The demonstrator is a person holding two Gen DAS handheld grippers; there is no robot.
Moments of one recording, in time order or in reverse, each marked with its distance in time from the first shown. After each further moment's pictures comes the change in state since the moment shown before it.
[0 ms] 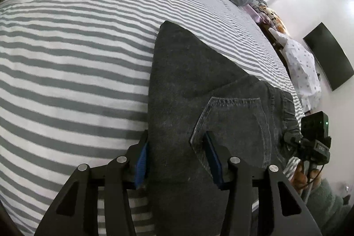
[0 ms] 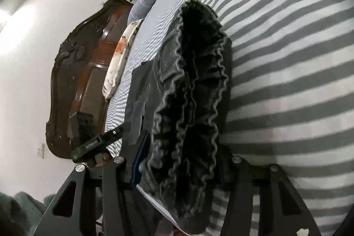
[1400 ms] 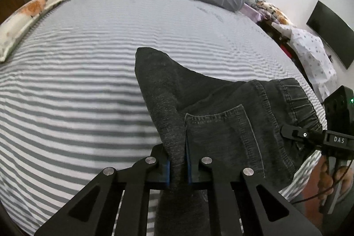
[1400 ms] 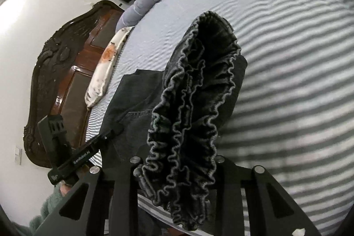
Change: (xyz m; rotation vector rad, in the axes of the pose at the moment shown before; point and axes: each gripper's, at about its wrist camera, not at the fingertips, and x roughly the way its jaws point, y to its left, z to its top) left arm -0.037 -0.057 0.031 0.175 -0.119 0.168; right arm 0.009 0.085 0.025 -0.055 -0.077 -0.176
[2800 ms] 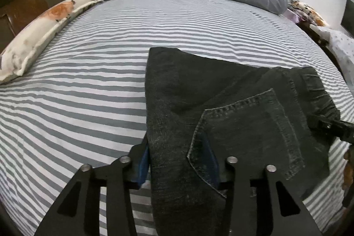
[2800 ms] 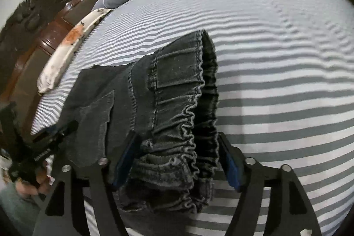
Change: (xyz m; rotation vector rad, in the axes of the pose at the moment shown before) left arm 0.067 0.097 0.042 -0.006 -0.032 0.275; right arm 0.134 0.045 0.085 -0.253 0.015 -0.356
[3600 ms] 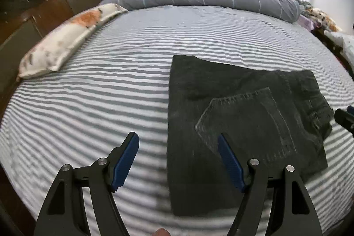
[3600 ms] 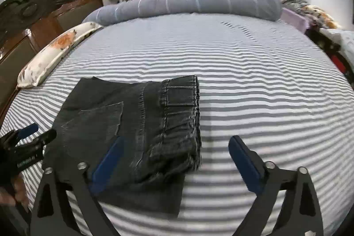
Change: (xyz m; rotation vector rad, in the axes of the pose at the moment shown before) left arm -0.063 -0.007 -0.029 -0.031 -0.059 0.151; right arm -0.080 0.050 -0.035 -0.089 -0.219 -0.264
